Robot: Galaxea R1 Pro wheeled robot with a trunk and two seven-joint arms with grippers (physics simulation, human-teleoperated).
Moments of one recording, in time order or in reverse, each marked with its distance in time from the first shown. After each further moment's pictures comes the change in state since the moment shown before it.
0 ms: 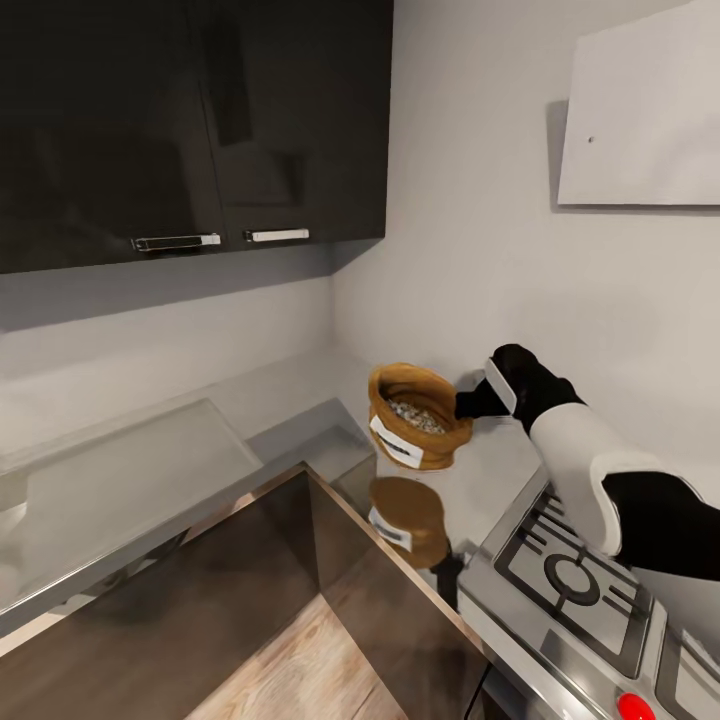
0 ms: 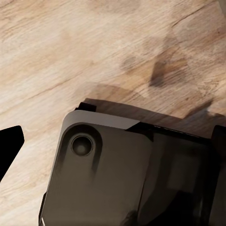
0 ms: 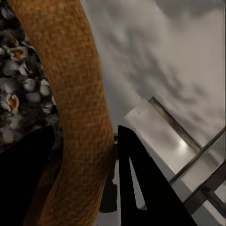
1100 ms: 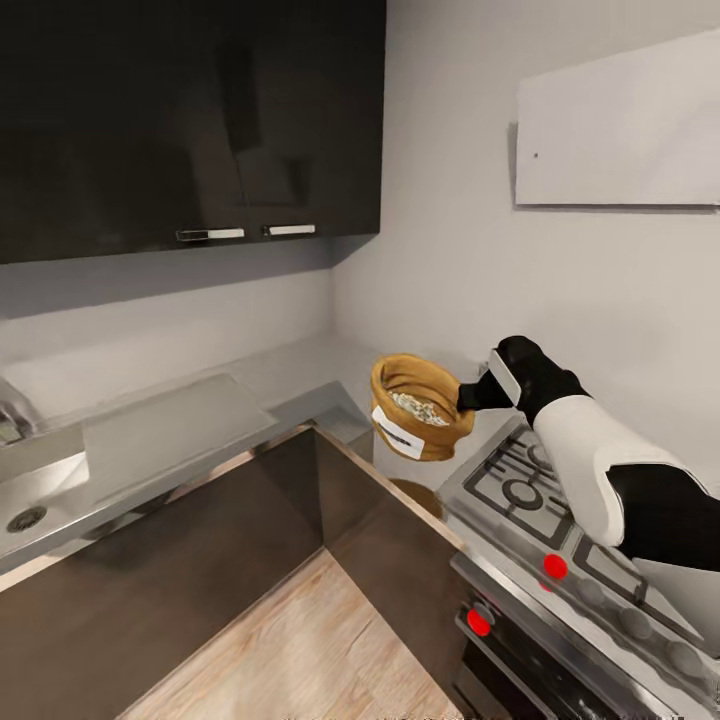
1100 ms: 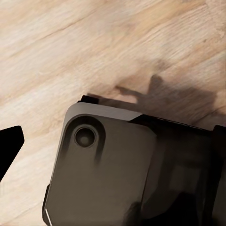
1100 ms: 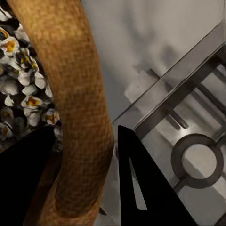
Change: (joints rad) left arm 0.019 0.002 -0.002 0.001 -0.004 0.000 0.000; right arm -0.027 -0.006 -0.023 0.004 0.002 0.000 -0.006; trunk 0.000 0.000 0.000
